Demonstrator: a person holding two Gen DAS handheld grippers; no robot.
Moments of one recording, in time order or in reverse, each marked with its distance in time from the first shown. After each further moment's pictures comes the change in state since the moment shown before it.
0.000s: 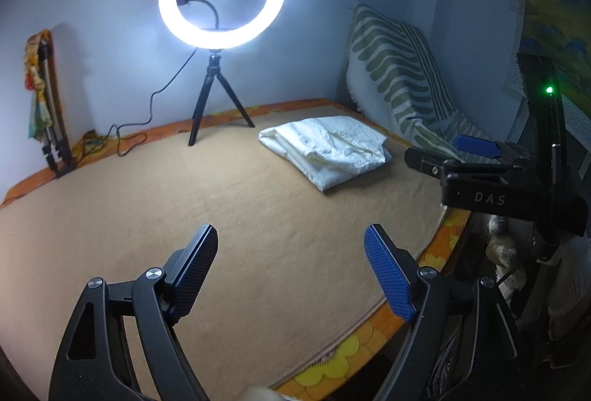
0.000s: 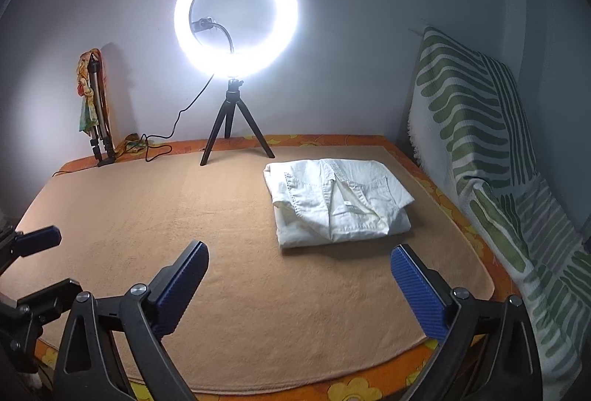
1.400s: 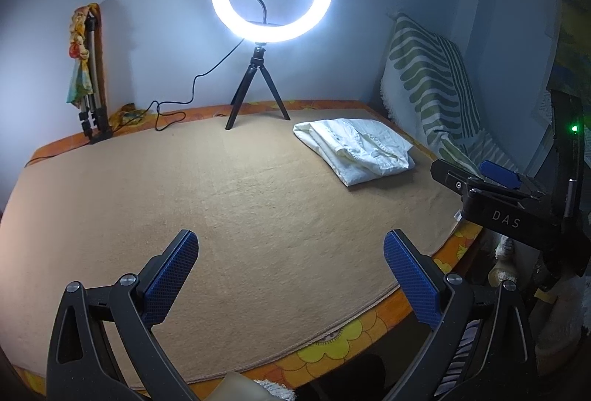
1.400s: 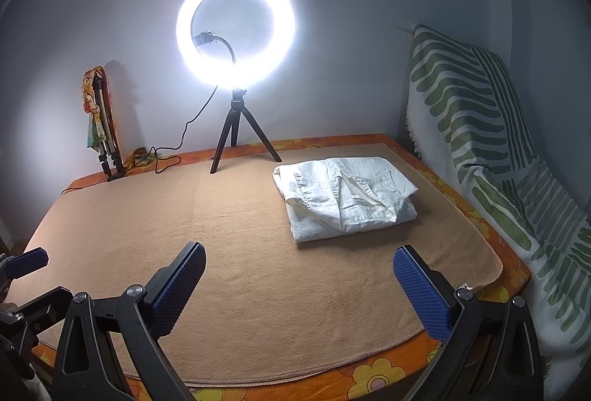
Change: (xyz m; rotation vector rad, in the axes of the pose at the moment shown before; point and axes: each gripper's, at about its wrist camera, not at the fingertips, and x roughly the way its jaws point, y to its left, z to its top) left arm -0.029 0.011 -0.011 -0.122 0.002 0.097; right arm -0.011 0.006 -0.007 0.054 -0.028 0.032
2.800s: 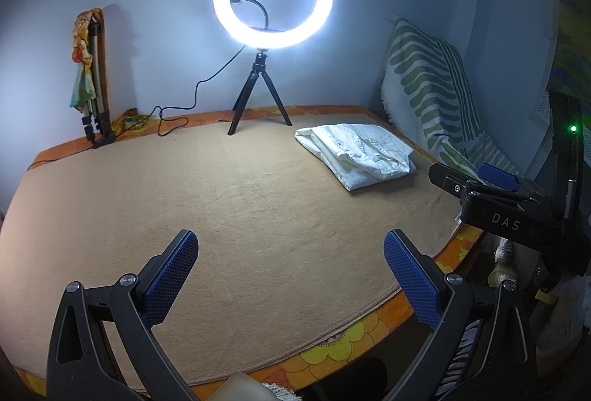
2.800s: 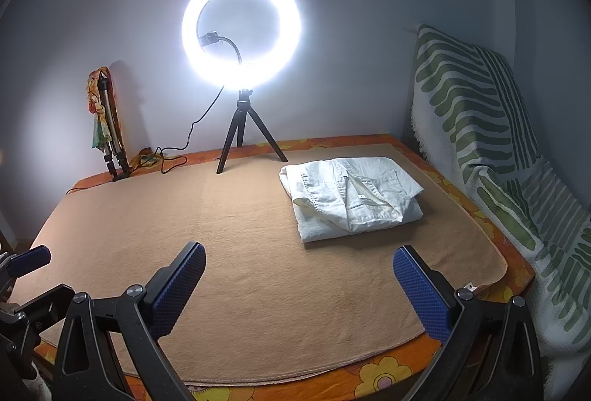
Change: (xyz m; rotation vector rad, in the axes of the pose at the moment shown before) left arm -0.005 0.003 0.000 0.003 -0.022 0.005; right arm 0.000 0.006 0.003 -0.003 0.004 0.021
